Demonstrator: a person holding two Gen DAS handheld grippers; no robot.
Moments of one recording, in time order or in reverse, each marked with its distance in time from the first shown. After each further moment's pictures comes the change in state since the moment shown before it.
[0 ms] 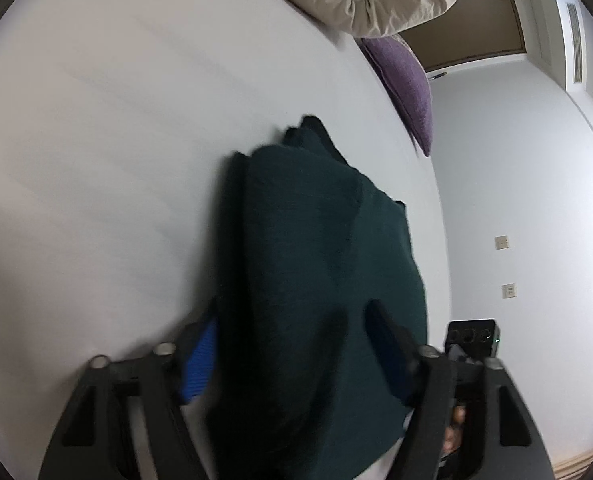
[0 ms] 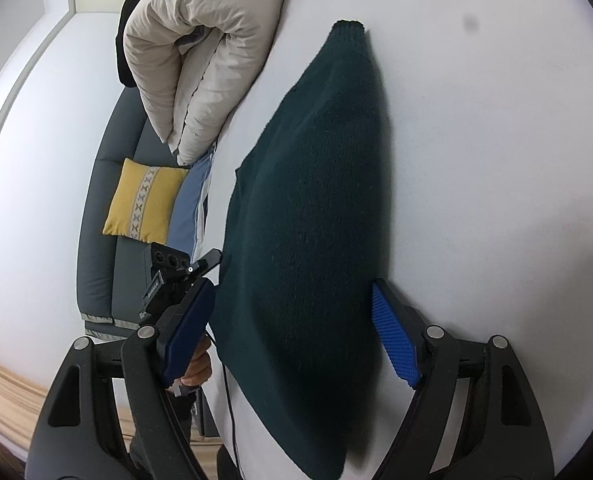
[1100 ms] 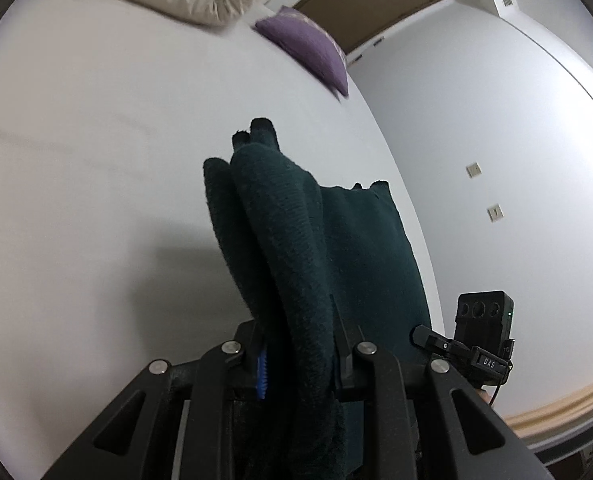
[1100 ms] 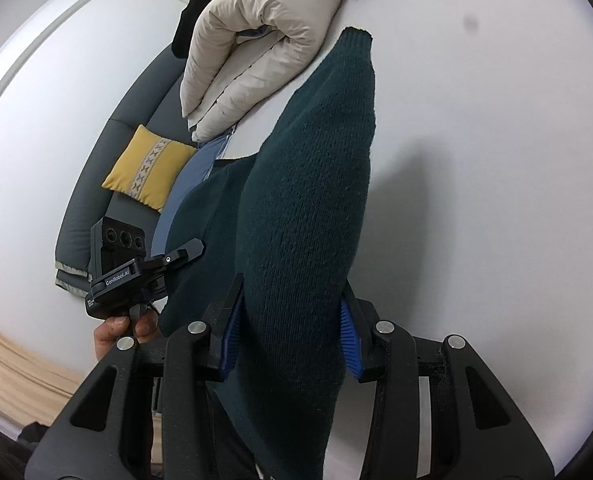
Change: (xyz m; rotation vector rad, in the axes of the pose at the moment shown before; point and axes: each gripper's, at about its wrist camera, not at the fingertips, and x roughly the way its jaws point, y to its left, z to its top) left arm -0.086 -0.121 -0.211 0.274 -0.012 0.019; right arm -0.134 0.086 -0.183 -0.174 -0.083 -0.110
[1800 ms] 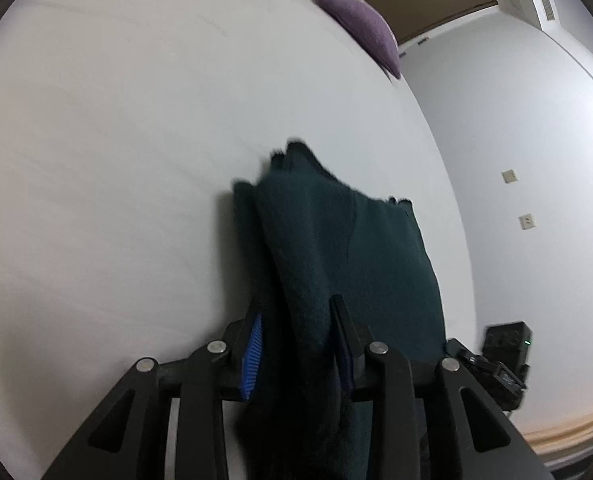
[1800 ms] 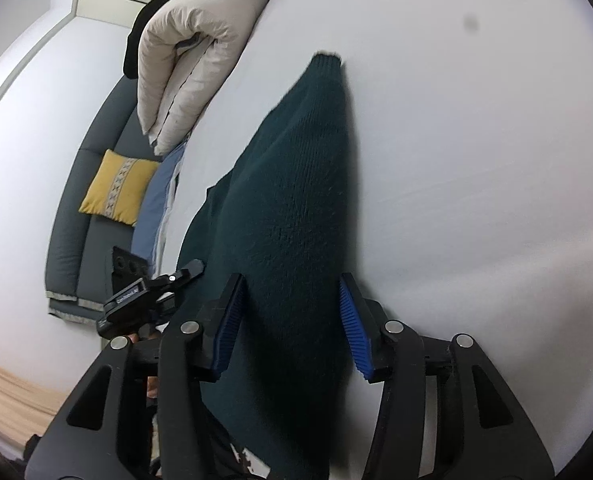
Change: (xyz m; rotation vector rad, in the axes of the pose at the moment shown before) left arm 0.036 0.036 -0.065 -0.098 -0.018 0.126; right arm -0.033 -0.083 -0.098 0.148 -0.061 -0.110
